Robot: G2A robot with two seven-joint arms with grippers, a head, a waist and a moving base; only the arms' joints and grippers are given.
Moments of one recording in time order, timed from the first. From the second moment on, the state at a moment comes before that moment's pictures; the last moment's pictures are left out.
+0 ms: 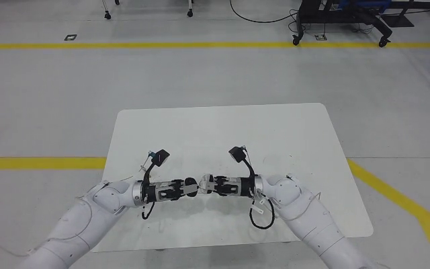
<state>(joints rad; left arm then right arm) 0.80 -0.96 -0.65 -1.15 -0.46 -1.01 -0.81 -0.87 -1.21 0.84 -1.16 0.26 -0.79 0.89</state>
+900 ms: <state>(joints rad) 0.80 -0.96 -0.67 -1.15 -0.46 -1.01 -0.81 -0.88 -1.20 0.86 -1.17 0.26 -0.78 0.90</state>
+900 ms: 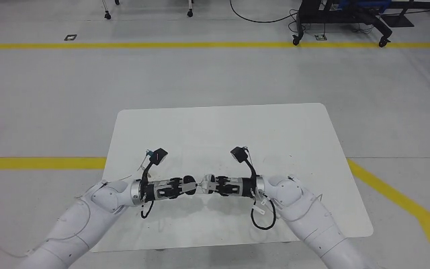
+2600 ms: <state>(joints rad) 0.95 -0.80 -1.26 -1.45 0.40 -0.89 -0.71 -0.98 -1.14 1.07 -1.23 0.15 -0.84 0.82</state>
